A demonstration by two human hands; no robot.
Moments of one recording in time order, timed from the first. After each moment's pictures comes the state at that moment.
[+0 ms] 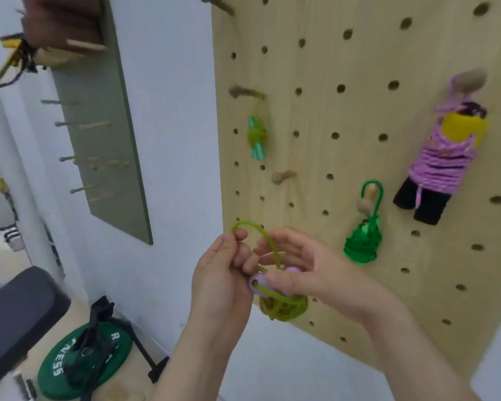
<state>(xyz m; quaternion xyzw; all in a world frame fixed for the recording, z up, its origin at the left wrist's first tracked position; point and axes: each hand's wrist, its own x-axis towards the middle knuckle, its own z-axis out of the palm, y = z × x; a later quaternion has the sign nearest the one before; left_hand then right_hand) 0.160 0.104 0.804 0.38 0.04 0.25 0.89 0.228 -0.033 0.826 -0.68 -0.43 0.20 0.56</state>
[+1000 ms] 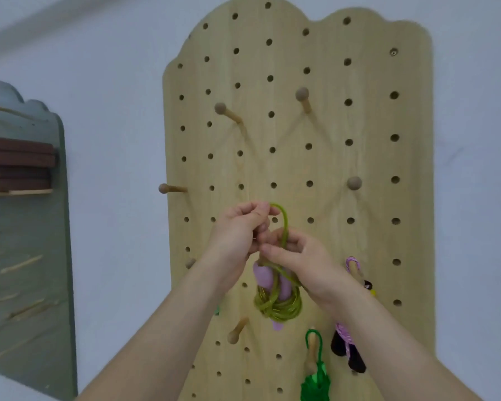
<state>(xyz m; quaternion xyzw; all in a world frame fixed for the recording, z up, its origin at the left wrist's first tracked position) 0.215 0.082 1.110 0.64 -0.21 0.21 0.71 0.242 -0.046 1.072 -0.68 -0.31 -0.05 0.66</state>
